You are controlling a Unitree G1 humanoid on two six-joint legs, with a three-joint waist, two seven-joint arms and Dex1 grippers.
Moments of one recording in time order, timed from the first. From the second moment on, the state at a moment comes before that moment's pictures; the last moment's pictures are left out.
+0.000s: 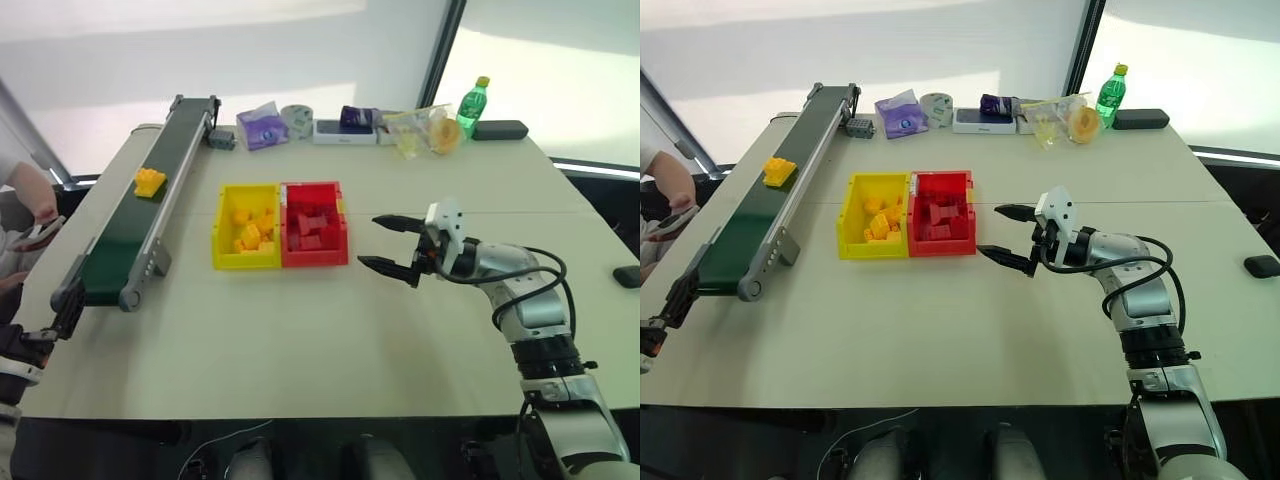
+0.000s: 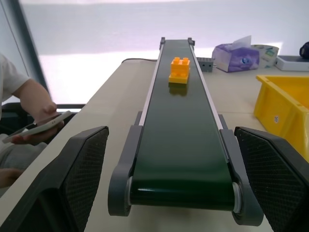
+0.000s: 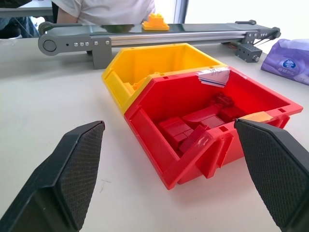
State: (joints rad) left arm 0.27 0.46 0.81 -0.36 -0.65 0.27 -0.44; right arm -0.57 -0.52 0.00 0.17 0.37 0.18 1.09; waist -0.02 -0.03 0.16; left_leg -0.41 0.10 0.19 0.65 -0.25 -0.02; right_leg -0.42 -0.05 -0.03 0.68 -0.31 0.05
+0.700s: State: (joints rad) left arm -0.09 0.81 0.59 -0.11 -0.61 0.60 -0.45; right arm -0.57 -0.52 0.00 0.16 0.37 0.18 1.09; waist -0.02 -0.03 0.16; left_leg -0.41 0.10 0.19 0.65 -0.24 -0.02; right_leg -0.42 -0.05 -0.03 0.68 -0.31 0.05
